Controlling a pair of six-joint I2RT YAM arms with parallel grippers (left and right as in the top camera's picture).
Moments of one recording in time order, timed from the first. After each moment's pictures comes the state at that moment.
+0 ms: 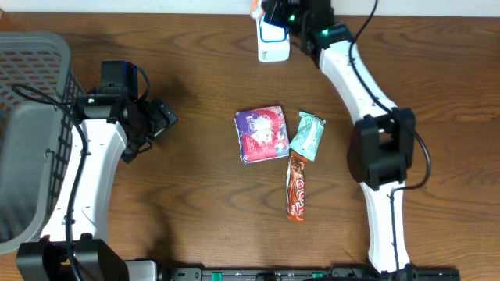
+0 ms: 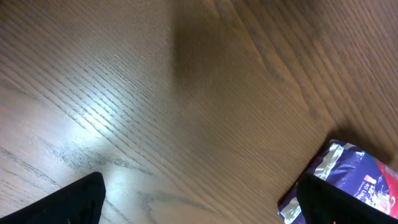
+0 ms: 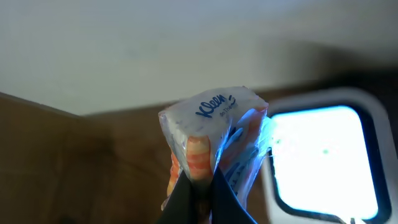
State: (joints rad) left arm 0.03 1.51 1.25 -1.05 0.05 -0.70; right arm 0.30 2.43 2.18 -0.25 -0.35 0.62
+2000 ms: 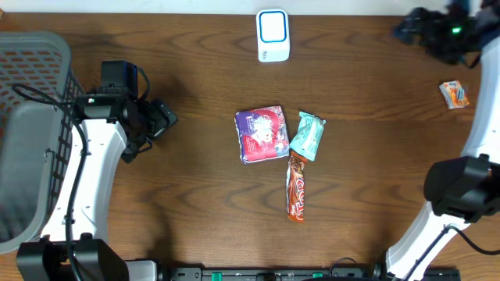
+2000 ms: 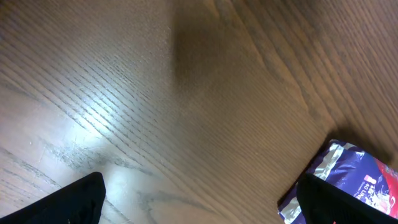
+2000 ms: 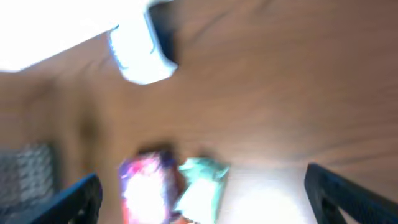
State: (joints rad) left arm 0.03 1.51 1.25 -1.05 0.05 -0.70; right arm -0.22 2.08 2.31 -1.36 -0.57 0.09
